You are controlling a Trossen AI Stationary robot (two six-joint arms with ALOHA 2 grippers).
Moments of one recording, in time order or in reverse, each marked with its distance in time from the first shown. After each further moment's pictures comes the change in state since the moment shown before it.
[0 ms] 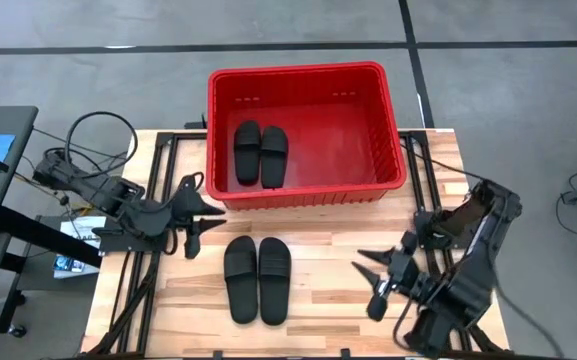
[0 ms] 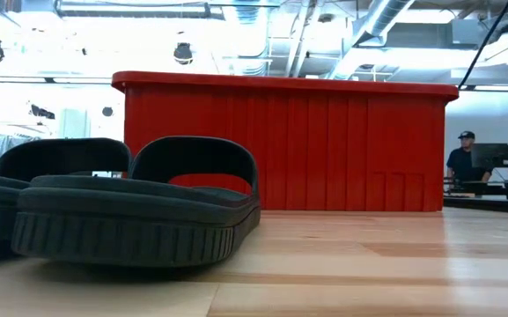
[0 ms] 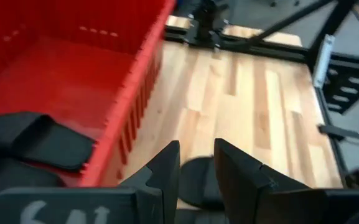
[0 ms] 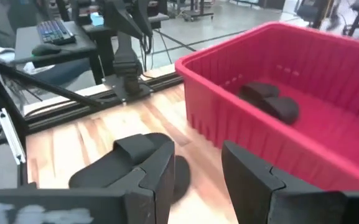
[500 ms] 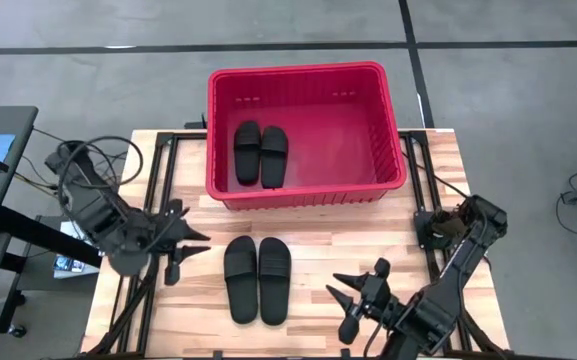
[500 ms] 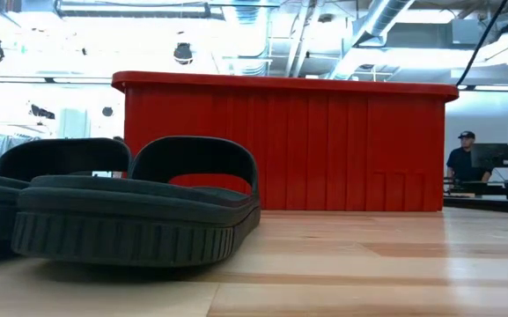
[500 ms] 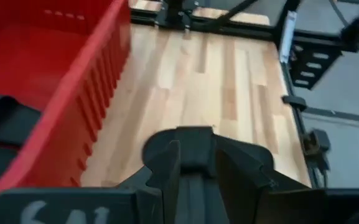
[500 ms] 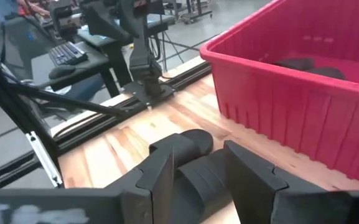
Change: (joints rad) left arm -0.350 0.030 0.000 -0.135 -0.182 -0.245; right arm -0.043 0.176 0.000 0.340 0.015 0.026
